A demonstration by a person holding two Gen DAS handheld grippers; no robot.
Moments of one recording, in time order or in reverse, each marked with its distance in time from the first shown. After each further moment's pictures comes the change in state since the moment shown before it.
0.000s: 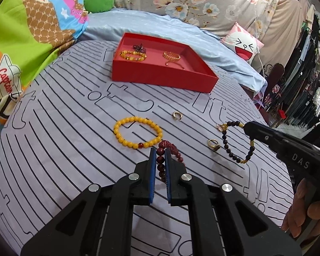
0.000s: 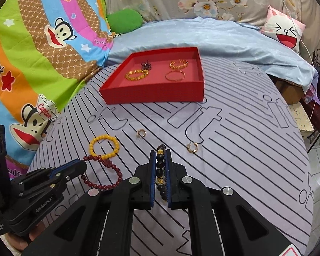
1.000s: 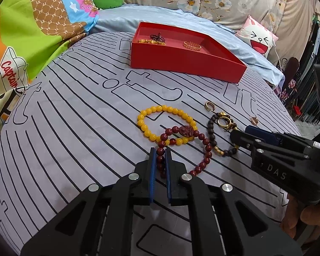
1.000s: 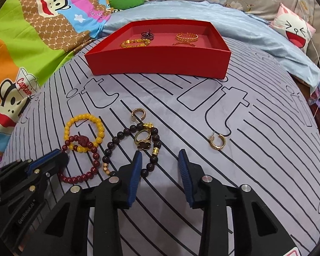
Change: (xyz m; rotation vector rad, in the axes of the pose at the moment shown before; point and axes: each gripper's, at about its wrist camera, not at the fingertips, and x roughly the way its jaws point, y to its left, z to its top) left arm 0.039 0.027 -0.011 0.005 0.020 0.108; right arm 0.085 0.023 -0.017 -0.083 0.122 -0.082
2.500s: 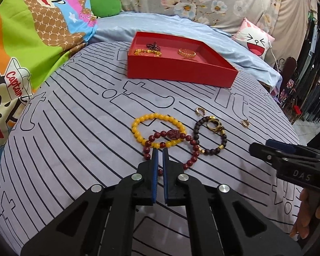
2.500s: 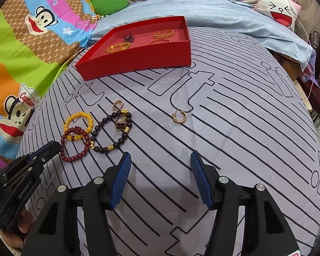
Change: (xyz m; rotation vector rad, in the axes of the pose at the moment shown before) left arm -0.019 -0.012 0.000 0.035 -0.037 0.012; right arm -0.033 -0.039 -0.017 0.128 0.030 0.044
